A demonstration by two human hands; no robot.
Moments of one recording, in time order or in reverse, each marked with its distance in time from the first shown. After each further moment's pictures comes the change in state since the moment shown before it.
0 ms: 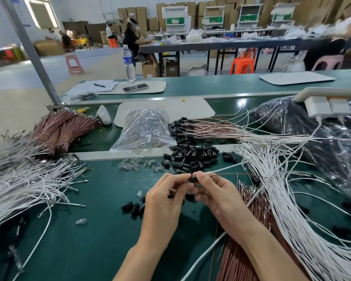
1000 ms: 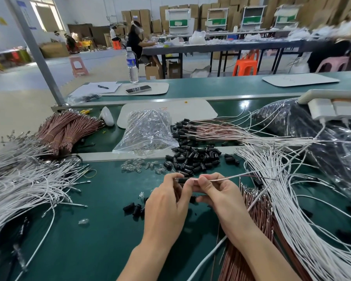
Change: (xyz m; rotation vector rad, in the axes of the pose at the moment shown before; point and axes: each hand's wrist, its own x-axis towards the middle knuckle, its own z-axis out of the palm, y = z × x) left_hand -0.001 0.005 0.001 0.401 -0.039 -0.144; right_hand 0.002 0.007 -0.001 -0.140 0.064 -0.145
